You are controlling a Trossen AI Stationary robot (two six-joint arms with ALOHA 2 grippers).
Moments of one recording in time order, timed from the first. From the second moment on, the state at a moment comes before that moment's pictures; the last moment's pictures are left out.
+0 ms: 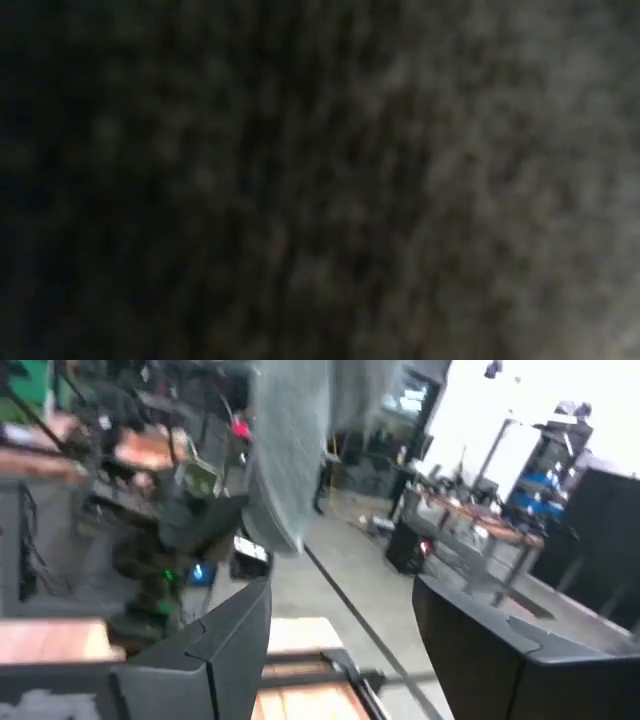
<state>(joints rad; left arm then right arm) -0.38 0.23 0.07 1.07 -0.60 0.19 0.09 1.87 1.77 0.14 0.48 -0.28</state>
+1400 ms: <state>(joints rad) -0.38 0.29 0.12 0.99 -0.52 0.19 0.10 2.18 2.14 0.27 0.42 -0.52</state>
